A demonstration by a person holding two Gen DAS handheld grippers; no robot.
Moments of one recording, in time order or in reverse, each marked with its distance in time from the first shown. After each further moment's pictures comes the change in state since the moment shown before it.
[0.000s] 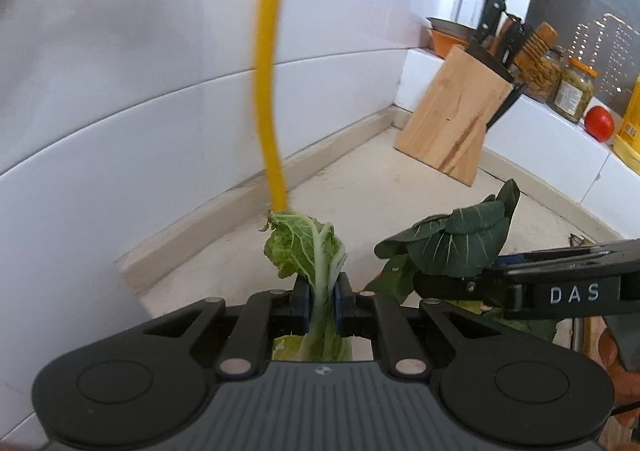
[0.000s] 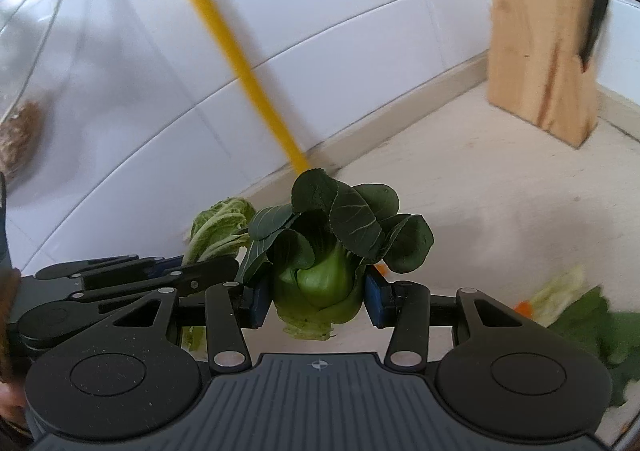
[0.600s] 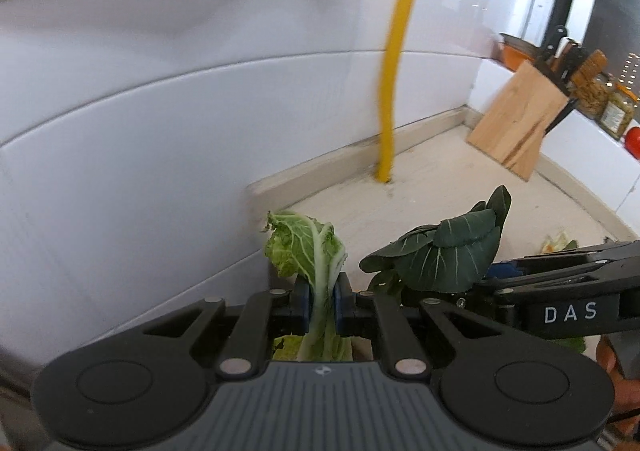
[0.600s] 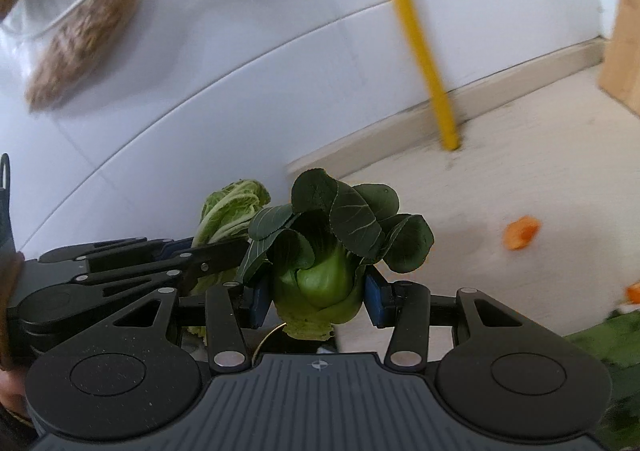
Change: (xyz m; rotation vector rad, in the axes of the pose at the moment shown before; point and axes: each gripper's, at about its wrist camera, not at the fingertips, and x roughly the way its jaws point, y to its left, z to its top) left arm -0.060 0.077 -0.061 -0.130 0.009 0.128; right arm 0.038 0.100 -0.040 -0.133 0.127 0.124
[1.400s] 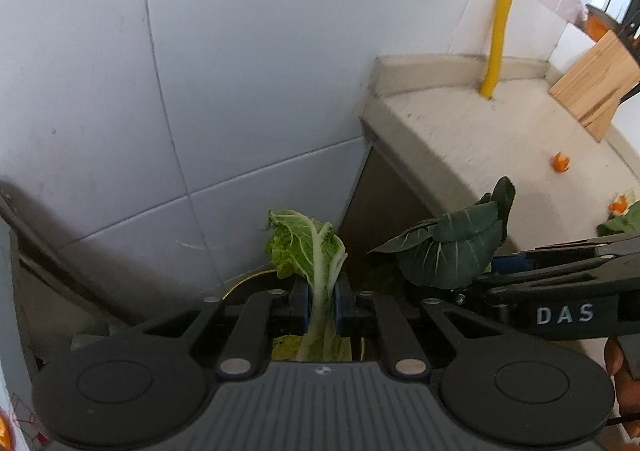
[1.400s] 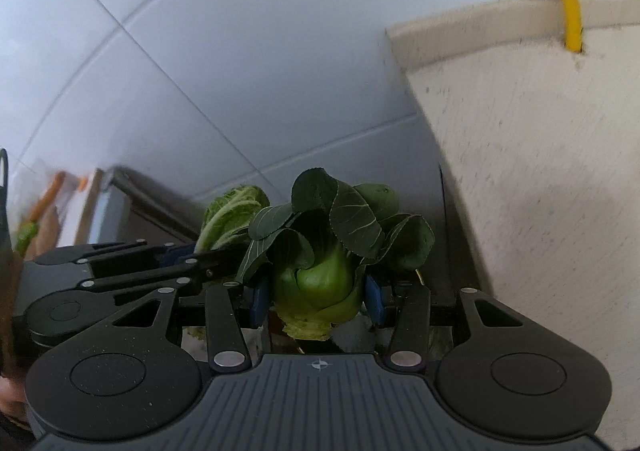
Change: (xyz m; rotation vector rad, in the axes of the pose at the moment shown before) left arm 0.006 0.069 -0.080 -0.143 0.173 0.124; right arm 0.096 0.060 -0.048 -0.062 0.239 0.042
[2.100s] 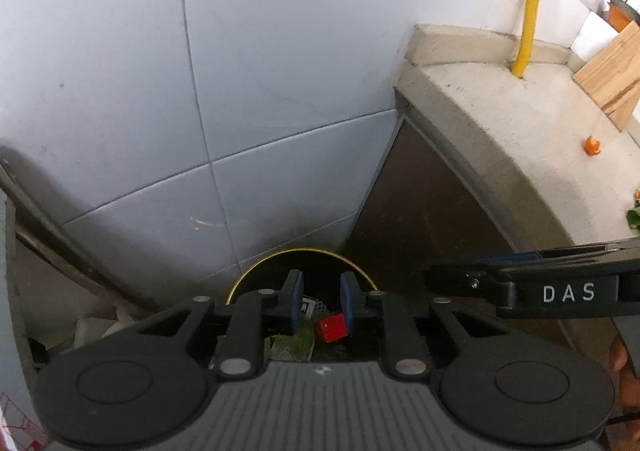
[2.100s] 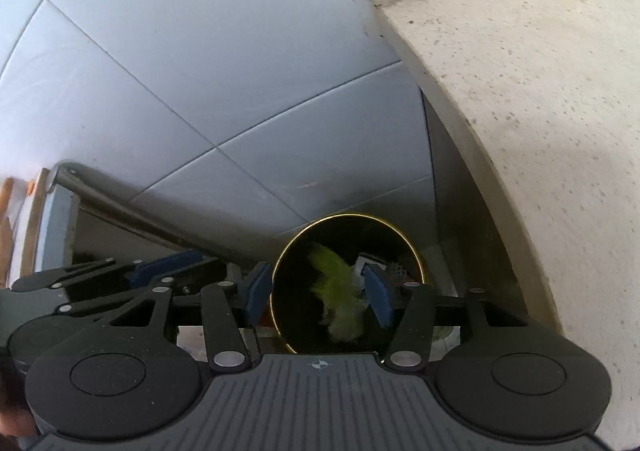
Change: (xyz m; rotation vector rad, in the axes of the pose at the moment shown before) left arm 0.013 0.024 -0.011 -0.017 0.039 0.010; right arm 0.044 0.001 -0.011 0.097 0.043 -0.069
